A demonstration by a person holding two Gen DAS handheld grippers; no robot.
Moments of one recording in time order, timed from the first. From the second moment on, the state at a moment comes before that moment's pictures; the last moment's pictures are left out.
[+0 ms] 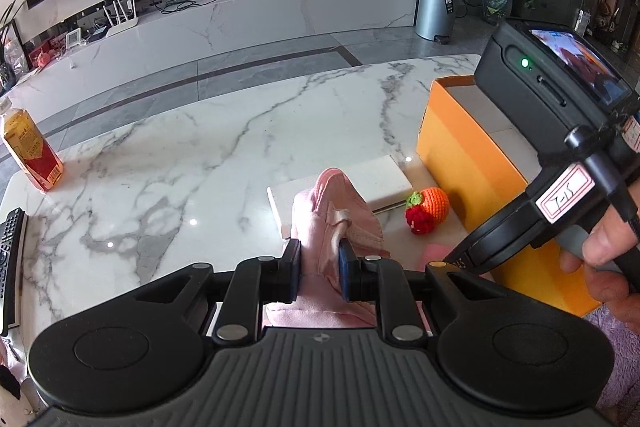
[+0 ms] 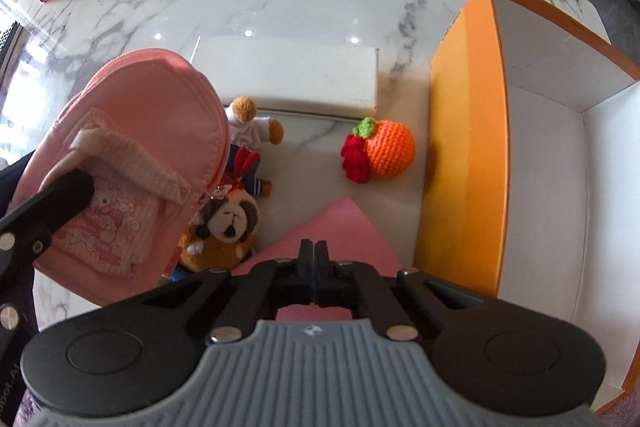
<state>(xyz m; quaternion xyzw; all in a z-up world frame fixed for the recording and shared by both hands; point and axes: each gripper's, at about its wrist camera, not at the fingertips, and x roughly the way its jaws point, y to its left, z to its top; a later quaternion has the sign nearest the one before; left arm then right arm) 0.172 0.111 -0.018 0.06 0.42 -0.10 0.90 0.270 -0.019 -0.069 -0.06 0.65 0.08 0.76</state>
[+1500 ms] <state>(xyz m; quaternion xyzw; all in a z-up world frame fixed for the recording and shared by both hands) 0.127 0.063 0.041 -0.01 0.37 -0.13 0.92 0.160 -0.105 0.051 -0.04 0.39 0.18 0.90</state>
